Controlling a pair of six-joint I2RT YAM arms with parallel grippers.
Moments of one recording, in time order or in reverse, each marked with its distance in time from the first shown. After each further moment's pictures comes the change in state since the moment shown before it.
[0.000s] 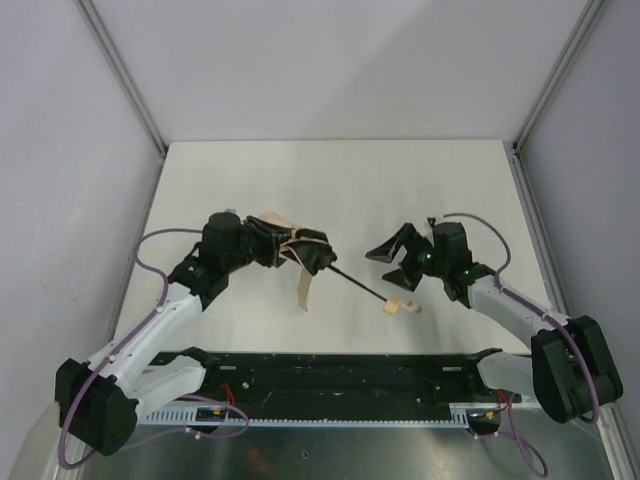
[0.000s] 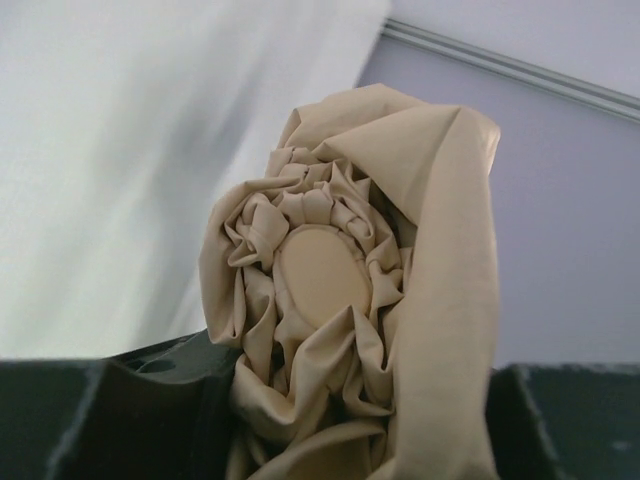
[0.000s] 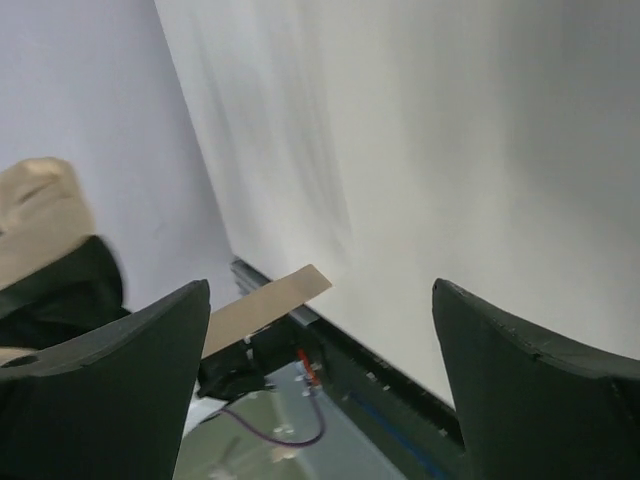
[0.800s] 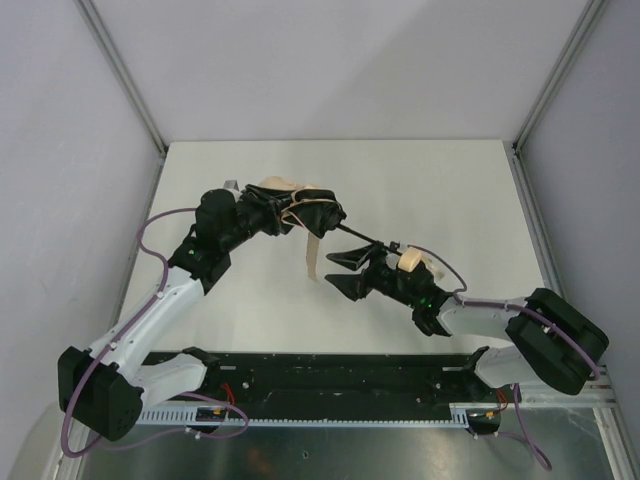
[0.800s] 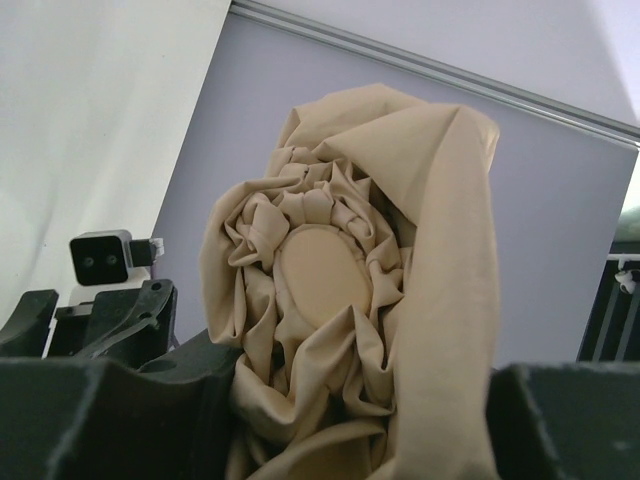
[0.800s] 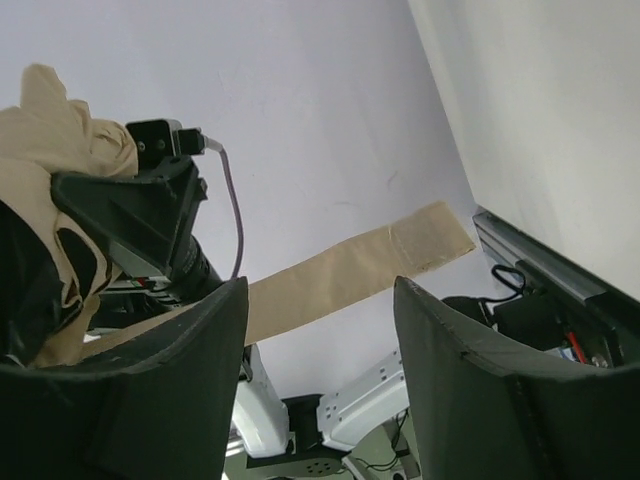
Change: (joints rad) left arm 0.006 0.087 0.175 0.198 0.035 -0.163; right arm 0.443 0.142 -0.186 0.782 0.320 0.845
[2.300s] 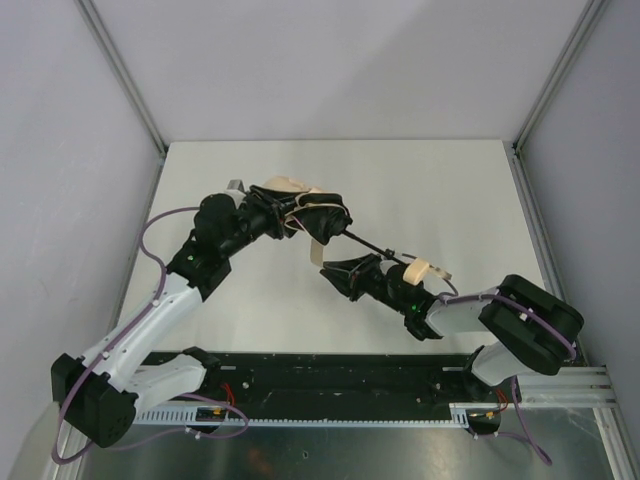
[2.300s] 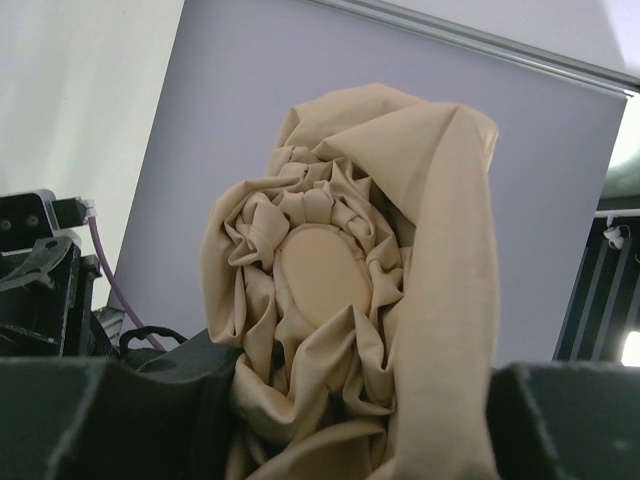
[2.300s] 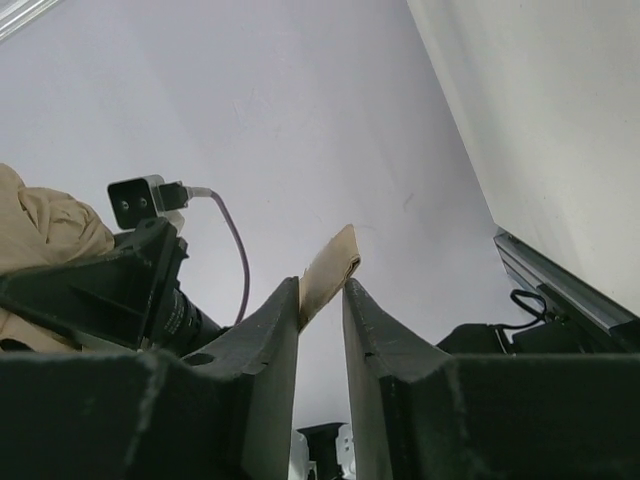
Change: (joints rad) left arm -0.058 -0.045 0.001 0.021 -0.005 -0.015; right arm 0.084 0.143 -0.012 0.172 0.134 0.087
